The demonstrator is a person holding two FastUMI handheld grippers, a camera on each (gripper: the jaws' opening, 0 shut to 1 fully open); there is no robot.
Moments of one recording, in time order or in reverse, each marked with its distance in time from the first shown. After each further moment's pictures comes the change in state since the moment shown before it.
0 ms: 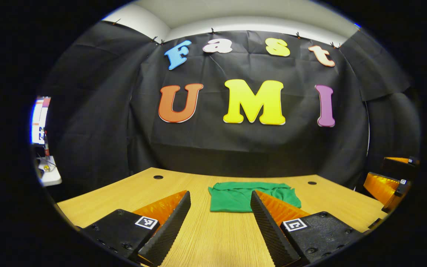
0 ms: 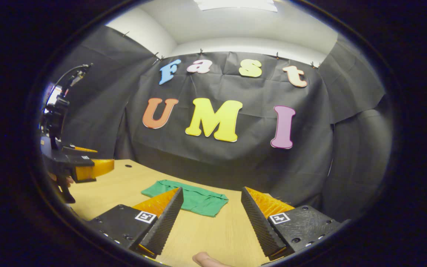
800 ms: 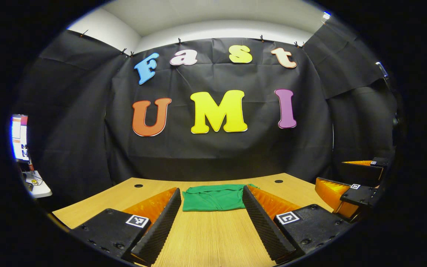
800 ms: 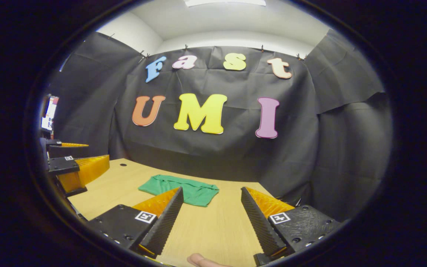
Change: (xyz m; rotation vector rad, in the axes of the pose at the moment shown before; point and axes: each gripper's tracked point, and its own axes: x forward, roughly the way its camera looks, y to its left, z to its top) left arm -0.055 -0.070 0.040 0.010 -0.074 -0.106; right arm -0.024 -0.030 -0.004 0.016 0.094 -0.051
